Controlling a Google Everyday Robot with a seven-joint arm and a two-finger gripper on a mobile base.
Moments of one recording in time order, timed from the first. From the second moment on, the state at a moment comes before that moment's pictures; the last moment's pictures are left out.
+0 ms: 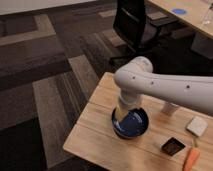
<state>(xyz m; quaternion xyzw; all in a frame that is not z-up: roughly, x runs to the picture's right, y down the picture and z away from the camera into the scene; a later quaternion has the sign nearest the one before) 0.138 0.112 0.649 -0.28 0.16 0.43 0.84</state>
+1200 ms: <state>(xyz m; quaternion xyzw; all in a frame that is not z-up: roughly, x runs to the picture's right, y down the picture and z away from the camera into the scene) 0.235 0.147 0.629 -0.31 0.17 0.45 0.82</state>
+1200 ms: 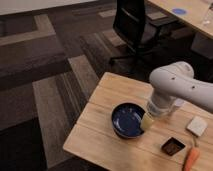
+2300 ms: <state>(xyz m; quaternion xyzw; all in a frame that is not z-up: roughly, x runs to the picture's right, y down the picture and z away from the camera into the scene) 0.307 0.226 0.616 -0.29 0.18 0.38 0.86</state>
